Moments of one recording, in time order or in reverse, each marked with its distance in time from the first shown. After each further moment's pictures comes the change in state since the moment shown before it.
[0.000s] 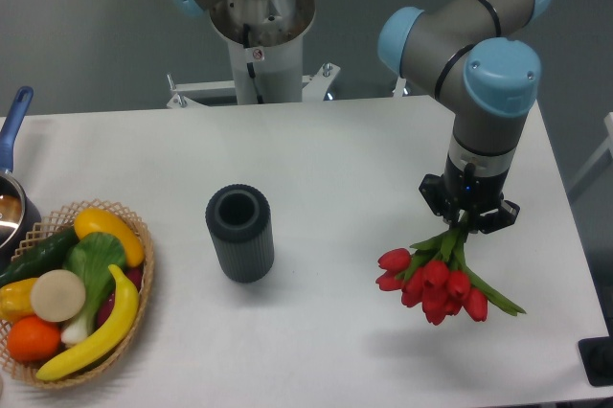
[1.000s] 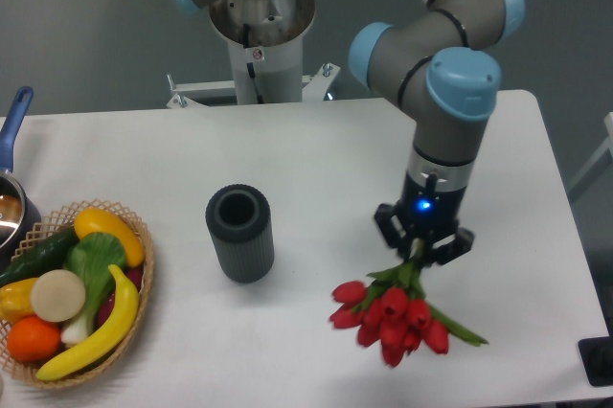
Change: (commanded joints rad) arm -0.068 0.018 -0.091 0.322 -0.630 -0.356
